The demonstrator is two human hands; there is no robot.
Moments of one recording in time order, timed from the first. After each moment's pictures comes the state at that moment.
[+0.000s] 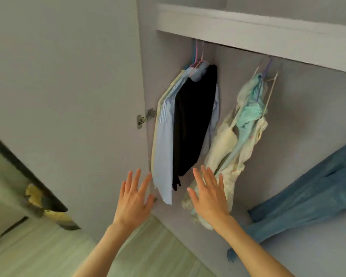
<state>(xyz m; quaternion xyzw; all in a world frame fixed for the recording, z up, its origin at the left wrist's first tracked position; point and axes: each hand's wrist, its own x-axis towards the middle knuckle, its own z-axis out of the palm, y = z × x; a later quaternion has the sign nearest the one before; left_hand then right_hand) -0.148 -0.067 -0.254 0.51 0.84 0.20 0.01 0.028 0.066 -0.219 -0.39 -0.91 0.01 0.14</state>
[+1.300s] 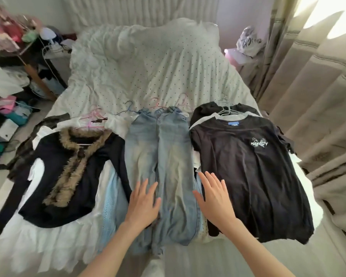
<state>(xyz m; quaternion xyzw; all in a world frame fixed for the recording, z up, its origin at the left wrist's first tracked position) 0.202 -0.678 -0.314 -0.61 0.76 0.23 0.02 -0.012 -0.641 -0.288 0.66 -0.72 0.10 -0.17</state>
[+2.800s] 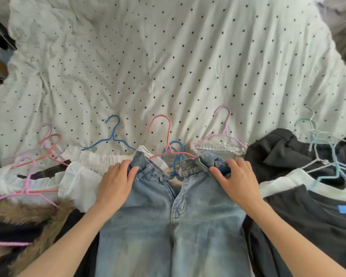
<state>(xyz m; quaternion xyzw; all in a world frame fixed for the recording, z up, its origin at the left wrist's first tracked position) 0.229 -1.214 -0.492 -0.67 0.71 0.20 -0.03 -0.067 -1.176 -0.495 0.59 -0.78 0.11 -0.15</state>
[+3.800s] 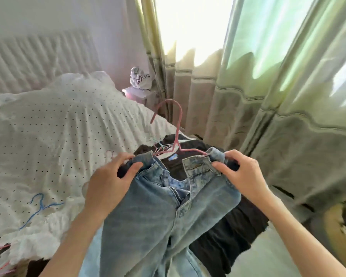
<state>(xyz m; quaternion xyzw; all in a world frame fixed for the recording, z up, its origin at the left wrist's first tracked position) 0.110 -0.925 -0.129 -0.31 0.86 0.23 -0.32 -0.103 -0.727 -0.144 0.42 -0.81 0.41 0.03</state>
